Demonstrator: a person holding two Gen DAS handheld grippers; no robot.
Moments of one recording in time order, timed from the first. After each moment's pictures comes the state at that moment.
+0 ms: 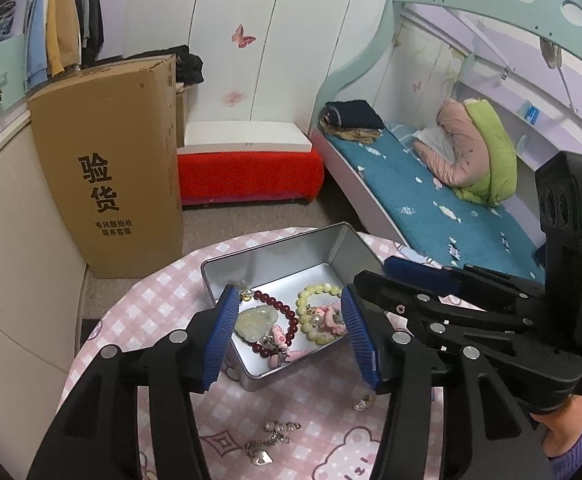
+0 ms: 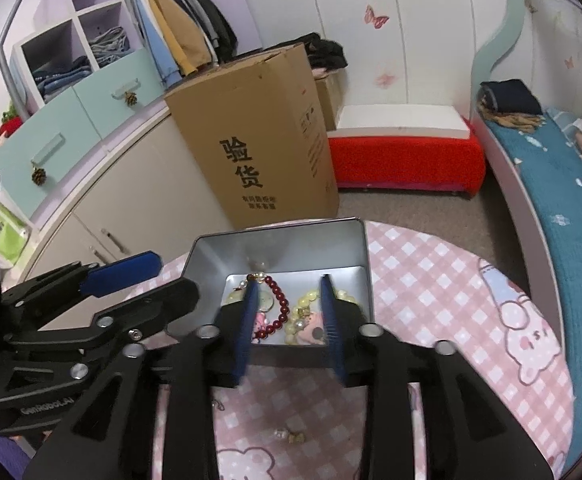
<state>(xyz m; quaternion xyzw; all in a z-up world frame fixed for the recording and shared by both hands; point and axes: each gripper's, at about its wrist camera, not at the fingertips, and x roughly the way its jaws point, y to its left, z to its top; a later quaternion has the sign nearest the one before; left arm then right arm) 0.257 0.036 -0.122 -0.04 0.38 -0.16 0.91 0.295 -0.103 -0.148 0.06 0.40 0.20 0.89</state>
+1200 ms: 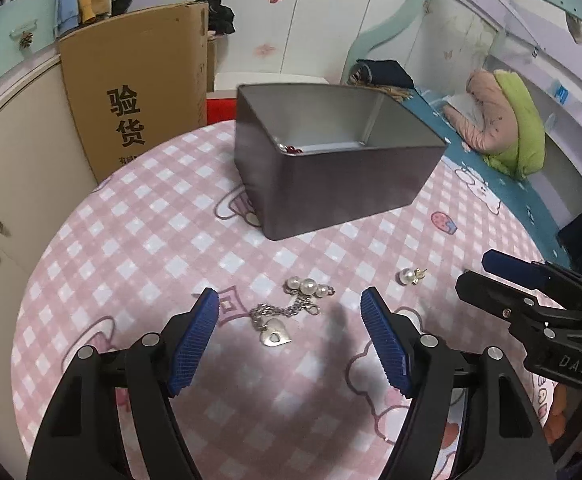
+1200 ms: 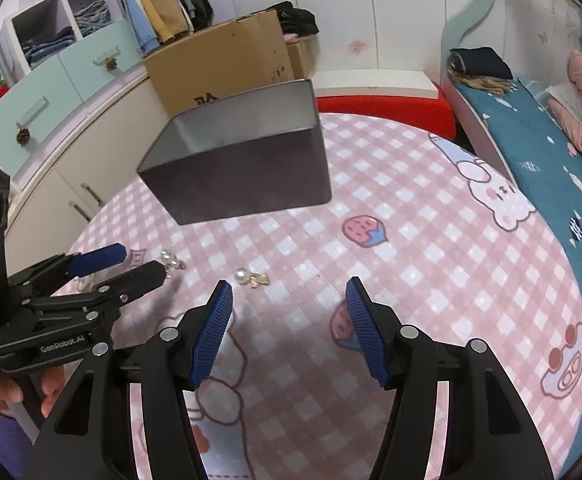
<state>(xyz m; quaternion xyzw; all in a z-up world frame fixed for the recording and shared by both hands) 0.200 0.041 -0.208 -0.03 0.45 -0.10 0.89 0.205 -0.129 -0.210 0.05 0.45 0.15 0.88</state>
